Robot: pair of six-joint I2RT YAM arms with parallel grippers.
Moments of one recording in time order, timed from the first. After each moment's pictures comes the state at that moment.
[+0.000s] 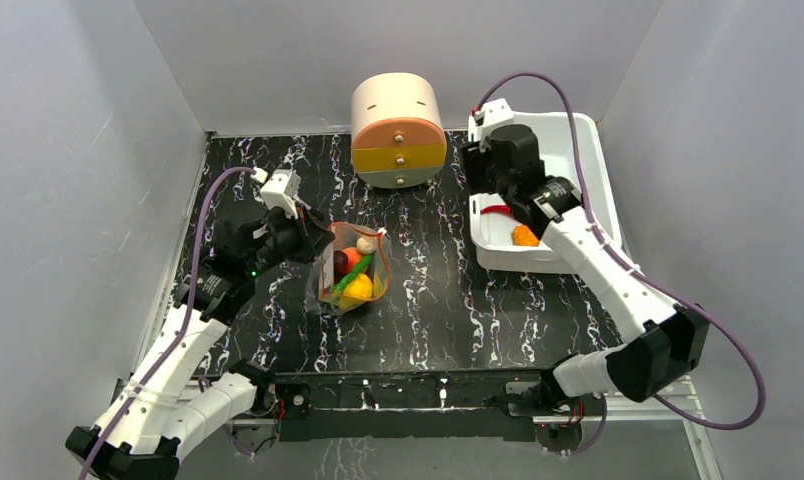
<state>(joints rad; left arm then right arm) -0.44 0.85 0.96 -0.54 0.20 -0.36 0.52 1.35 1.39 -0.49 0.30 -0.04</state>
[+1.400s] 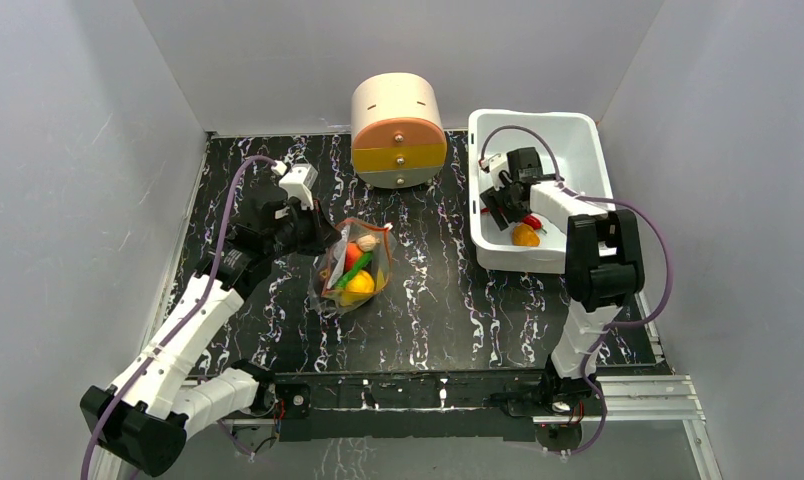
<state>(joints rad) -0.44 1.00 1.00 -0.56 0.18 -0.36 0.12 1.86 1.28 -0.43 -0.01 -0.42</state>
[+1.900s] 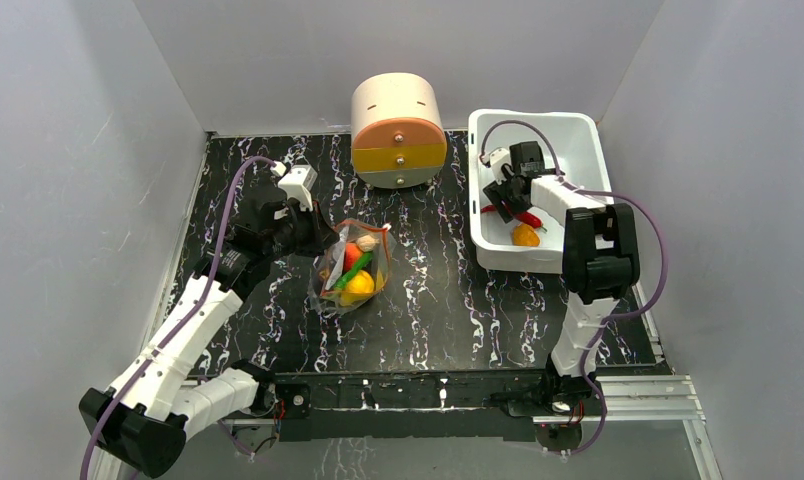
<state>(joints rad) -0.44 1.00 1.01 -0.59 0.17 -0.34 0.10 1.93 1.36 -0.40 0.02 -0.52</state>
